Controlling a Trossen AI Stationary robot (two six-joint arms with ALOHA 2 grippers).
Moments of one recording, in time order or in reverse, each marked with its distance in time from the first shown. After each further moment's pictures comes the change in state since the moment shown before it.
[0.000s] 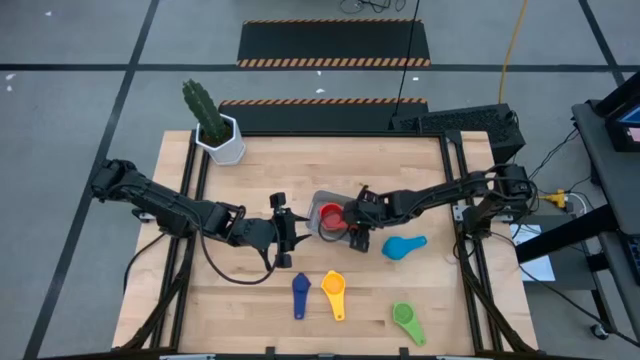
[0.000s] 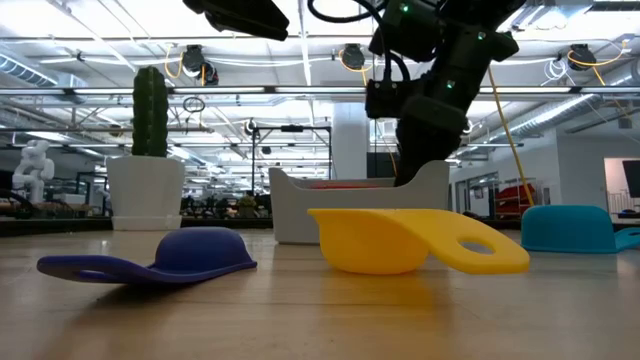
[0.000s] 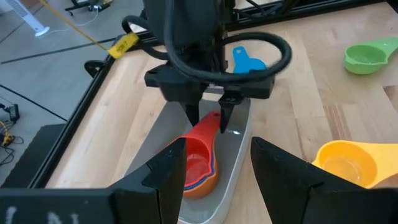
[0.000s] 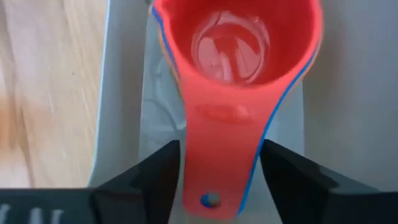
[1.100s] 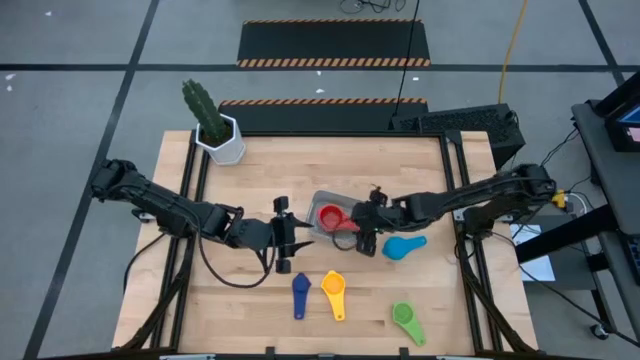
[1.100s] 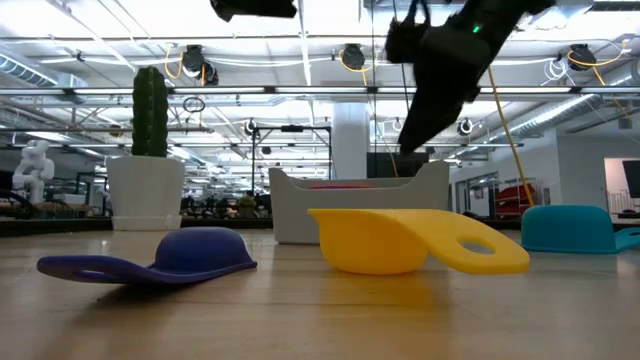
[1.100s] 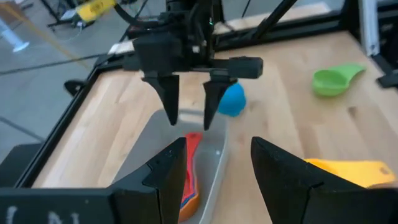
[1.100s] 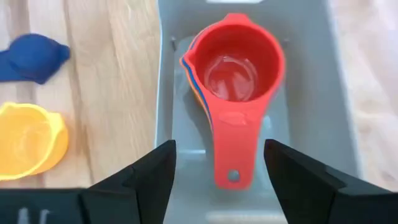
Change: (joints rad) left arm -0.018 0.000 0.000 0.087 0.059 0.017; right arm 0.102 -0.175 0.000 -0.061 0.098 0.091
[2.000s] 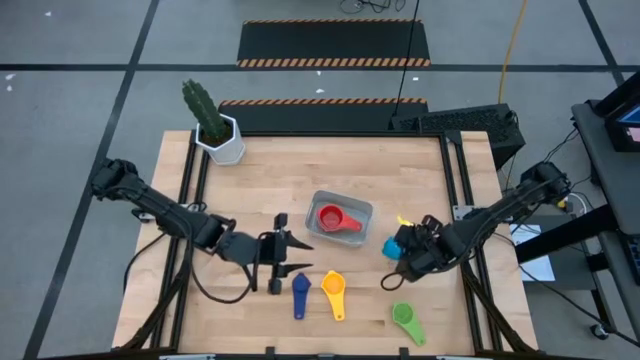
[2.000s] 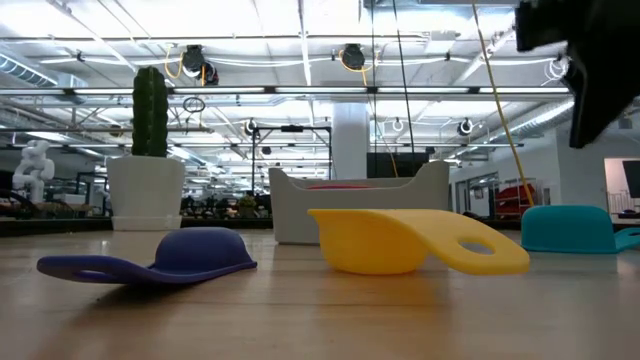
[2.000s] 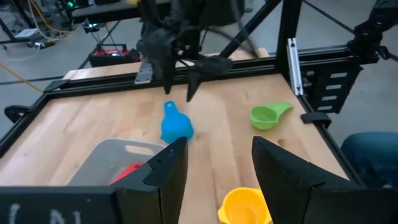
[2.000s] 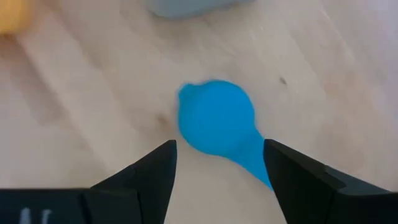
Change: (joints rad) left arm -0.116 0.000 0.000 0.128 0.047 -0.066; right arm 0.388 -0.152 -0.027 -0.615 0.092 0.719
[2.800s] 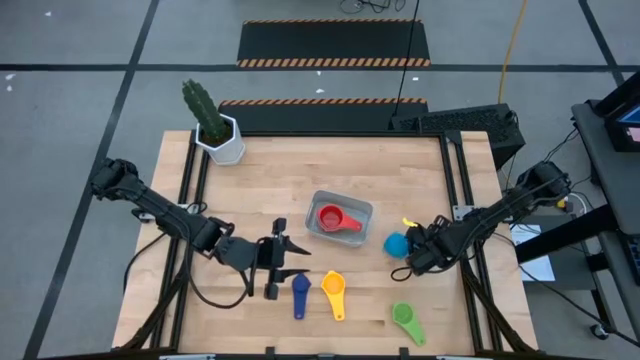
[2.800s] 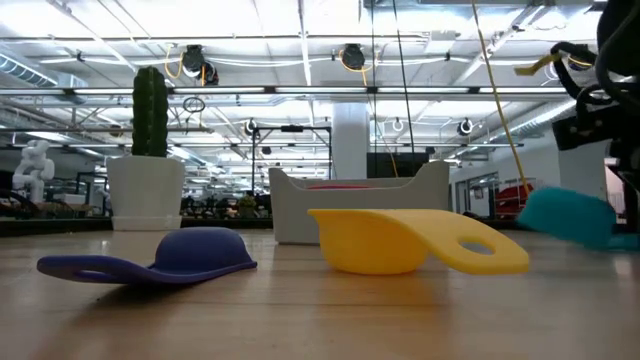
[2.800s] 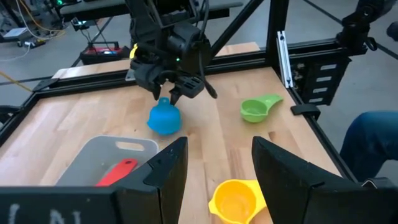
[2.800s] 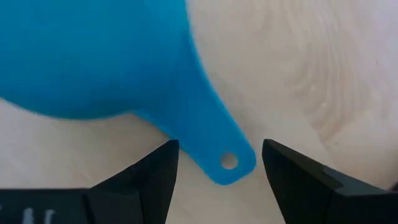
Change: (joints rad) left arm -0.032 0.000 0.000 -0.023 -0.001 -0.003; right arm -0.001 -0.001 -0.369 0.187 -0.114 0.086
